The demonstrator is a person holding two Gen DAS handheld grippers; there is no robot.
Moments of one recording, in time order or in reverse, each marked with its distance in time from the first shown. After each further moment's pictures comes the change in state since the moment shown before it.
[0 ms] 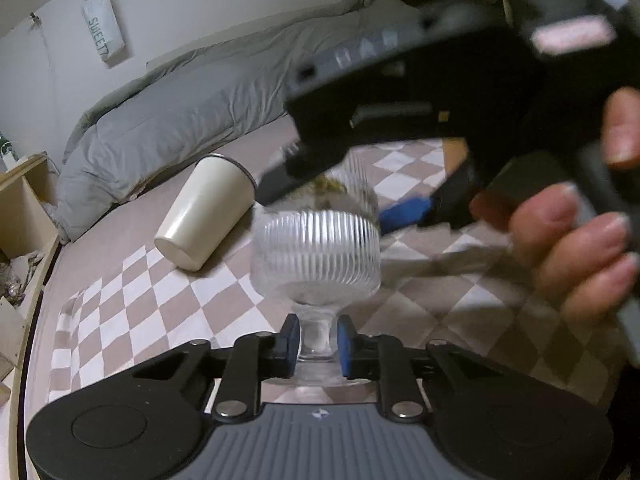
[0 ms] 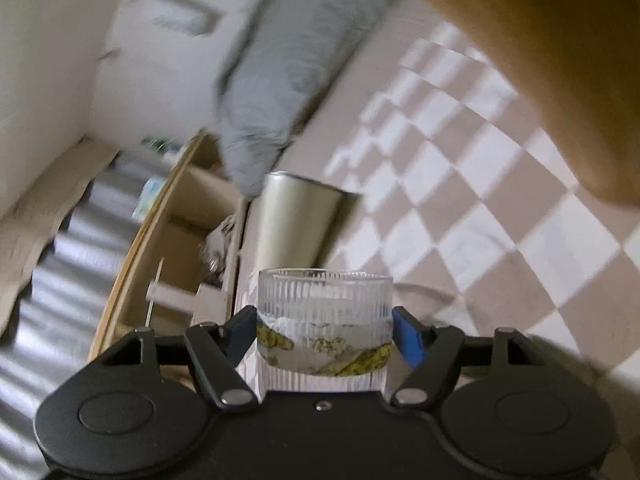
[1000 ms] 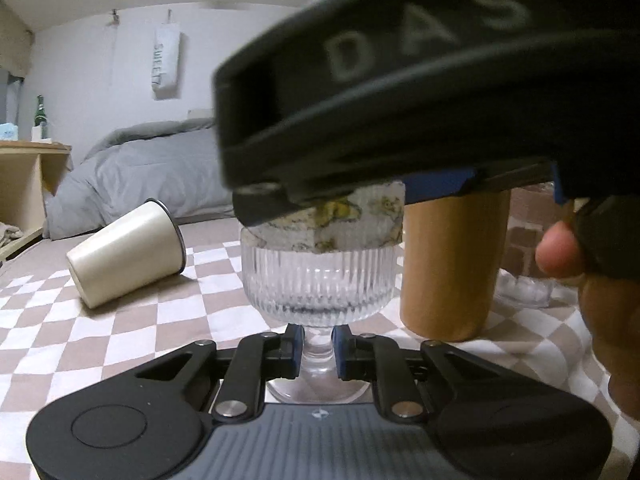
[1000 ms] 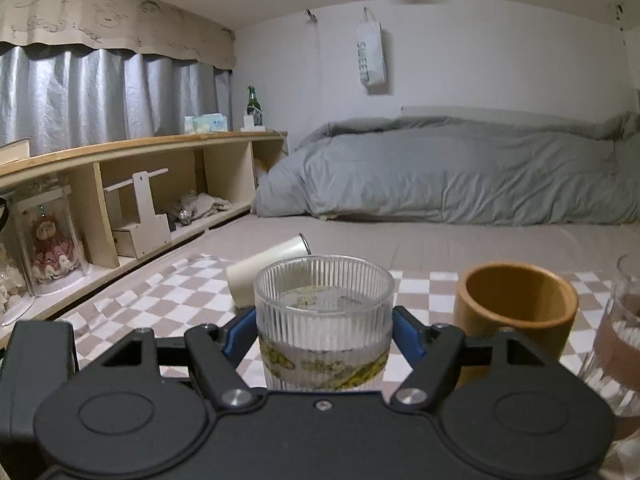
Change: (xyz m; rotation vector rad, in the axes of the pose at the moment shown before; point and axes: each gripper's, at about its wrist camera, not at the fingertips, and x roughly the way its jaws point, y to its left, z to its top) left arm 0.056 -0.070 0.016 -0.327 -0.375 -0.001; right arm -0.079 0.034 -0.002 -0.933 -0.250 -0.180
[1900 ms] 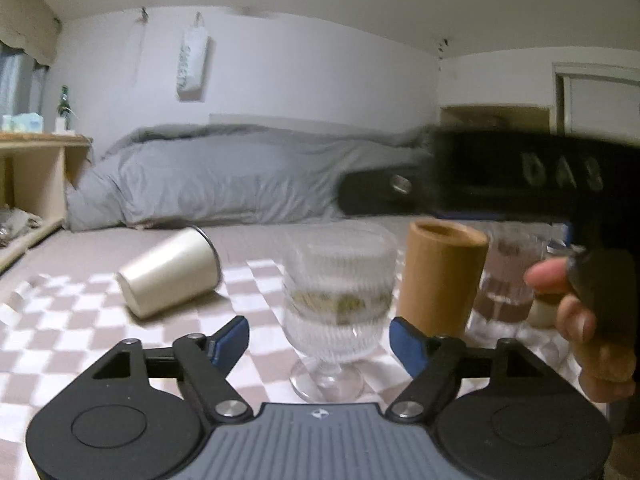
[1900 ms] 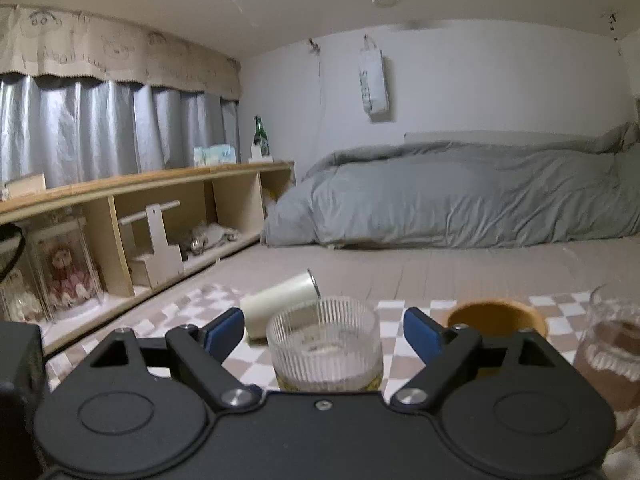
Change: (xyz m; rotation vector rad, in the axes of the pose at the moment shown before) left arm -0.067 0.018 0.037 -0.072 -0.006 0.021; right arm -0.037 0.002 0.017 0.017 -0.093 0.029
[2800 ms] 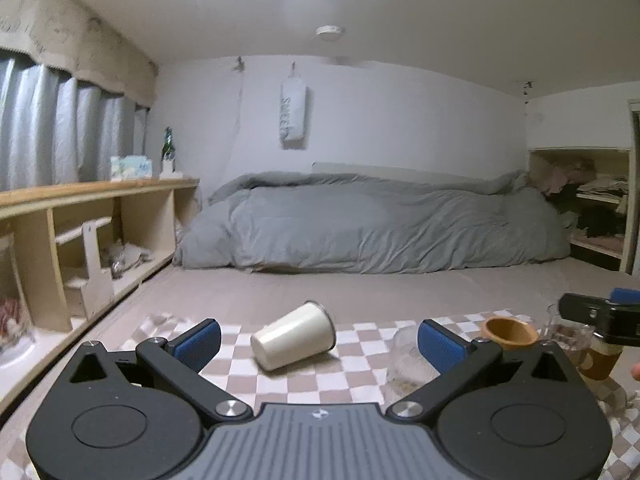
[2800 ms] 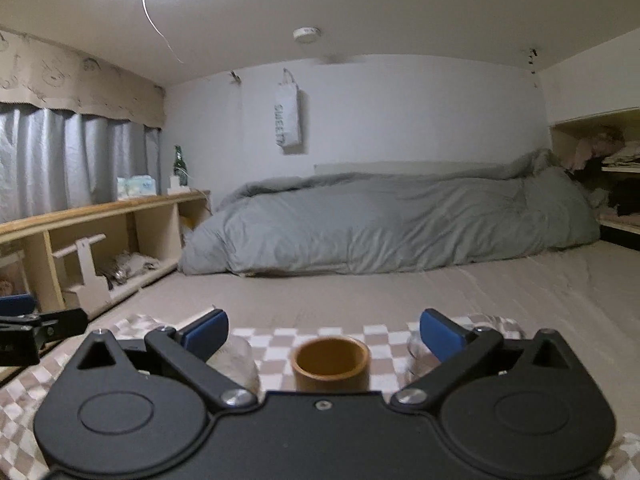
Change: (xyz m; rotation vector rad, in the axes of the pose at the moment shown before) left arm -0.080 0.005 0.057 -0.058 -0.087 0.311; right arm -0.084 -0.034 0.030 0.012 -0.049 -0.279
